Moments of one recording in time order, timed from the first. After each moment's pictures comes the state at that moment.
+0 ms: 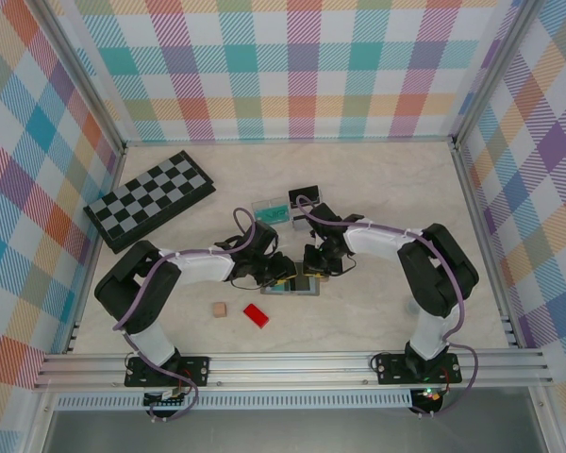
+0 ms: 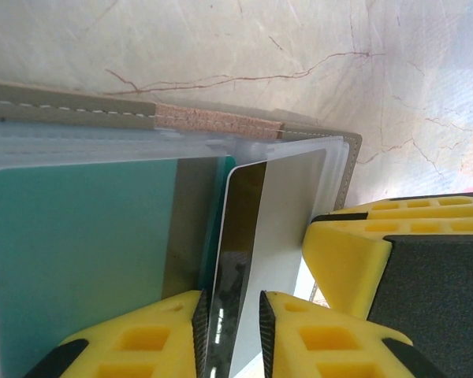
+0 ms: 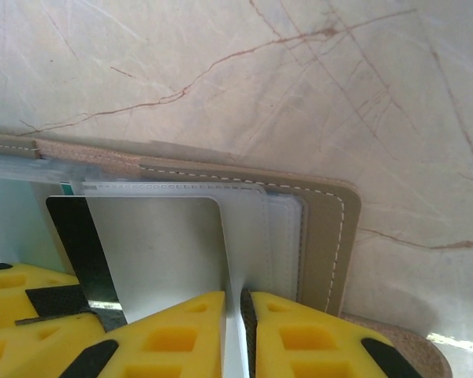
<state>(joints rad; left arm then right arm) -0.71 1.69 0.82 -0.08 0.40 -1.05 0.66 1.80 1.07 -0.60 -0.30 0.71</state>
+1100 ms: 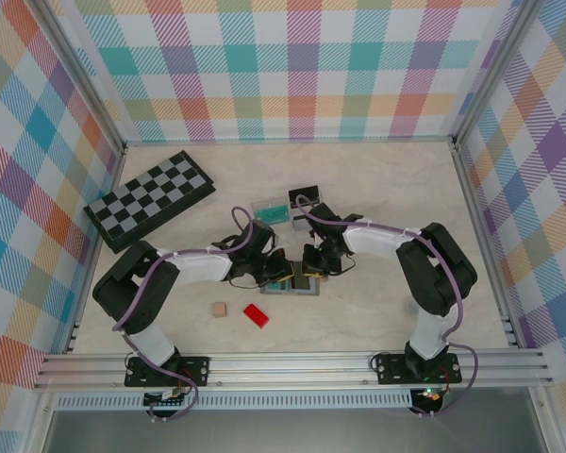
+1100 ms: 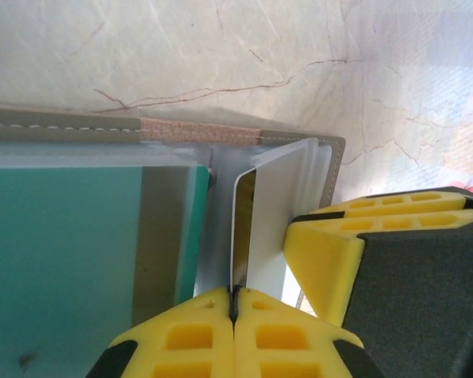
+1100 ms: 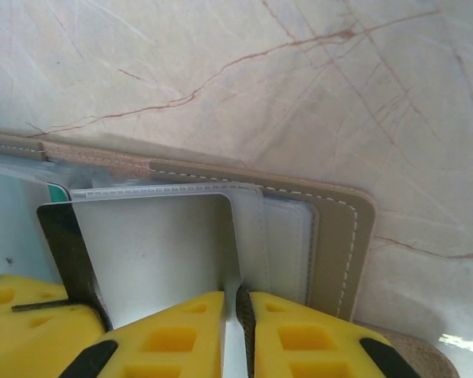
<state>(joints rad) -0.68 1.67 0.80 -0.06 0.42 -1.02 0.66 1.80 1.07 -0.59 -0.31 0.71</state>
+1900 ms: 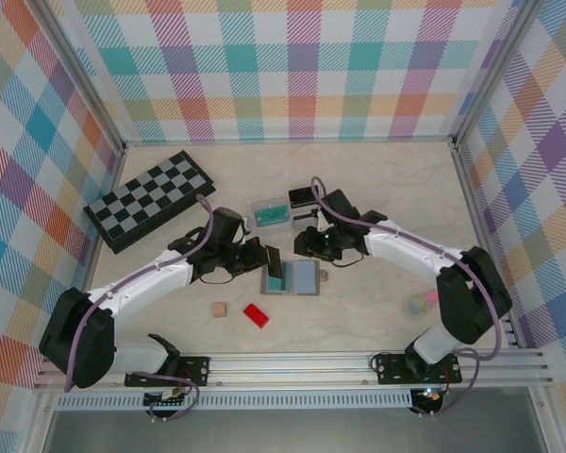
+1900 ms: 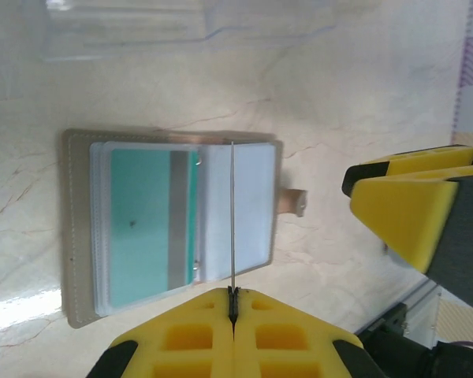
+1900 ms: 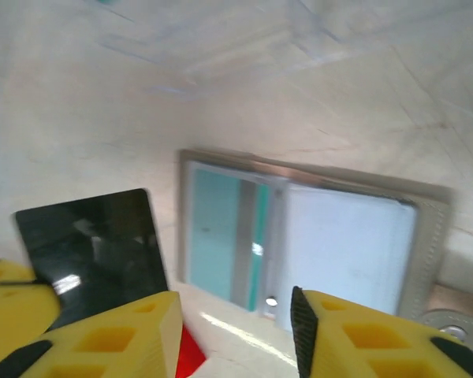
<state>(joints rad) -0.57 1.29 0.81 -0.38 0.38 -0.84 0.63 1.54 1.04 -0.48 -0.38 0.74</state>
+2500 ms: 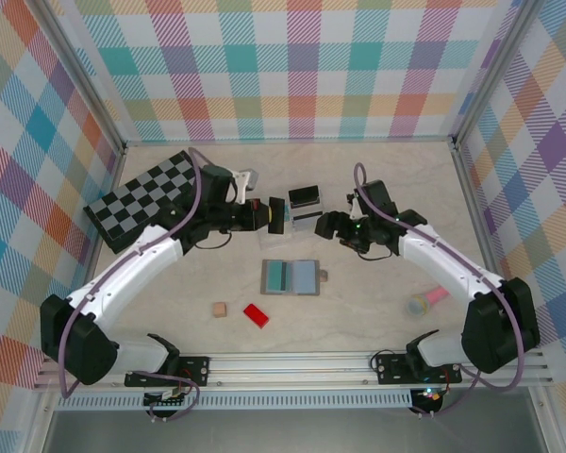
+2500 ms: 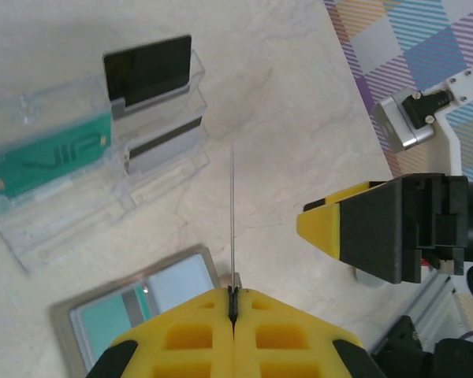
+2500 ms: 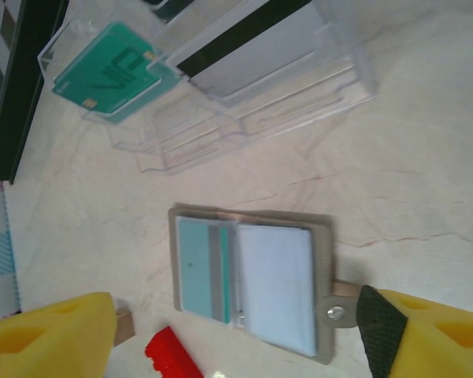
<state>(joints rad) -0.54 1.33 1.21 -0.55 0.34 -0.46 0.46 1.35 1.00 -0.58 -0.31 0.72</state>
